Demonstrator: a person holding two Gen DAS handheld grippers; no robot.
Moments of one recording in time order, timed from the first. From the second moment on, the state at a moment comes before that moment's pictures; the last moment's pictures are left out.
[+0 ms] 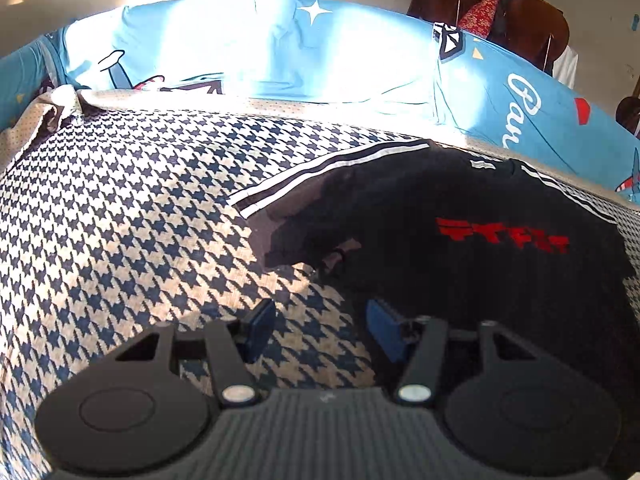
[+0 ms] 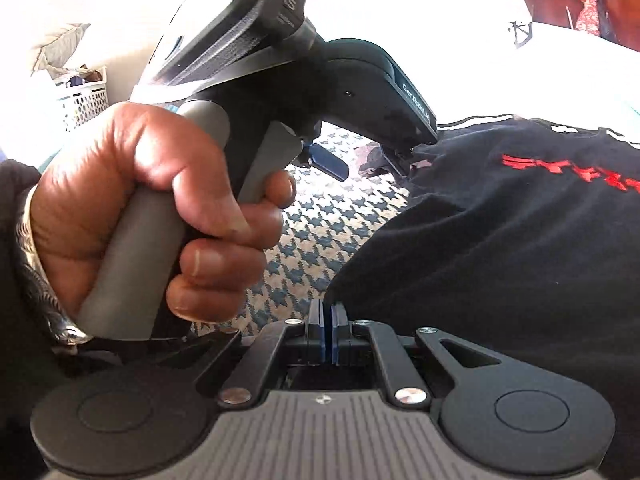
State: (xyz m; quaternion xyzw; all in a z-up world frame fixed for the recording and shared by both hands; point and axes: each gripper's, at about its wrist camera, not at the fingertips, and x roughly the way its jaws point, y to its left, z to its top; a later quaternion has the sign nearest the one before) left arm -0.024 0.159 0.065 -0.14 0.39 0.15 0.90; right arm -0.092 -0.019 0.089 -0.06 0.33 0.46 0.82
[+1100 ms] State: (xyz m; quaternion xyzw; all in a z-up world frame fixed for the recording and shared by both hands) left arm -0.090 0.082 0.066 -0.08 0.36 0.04 0.93; right arm -0.120 -0.195 0.102 -0.01 0.34 0.23 0.91
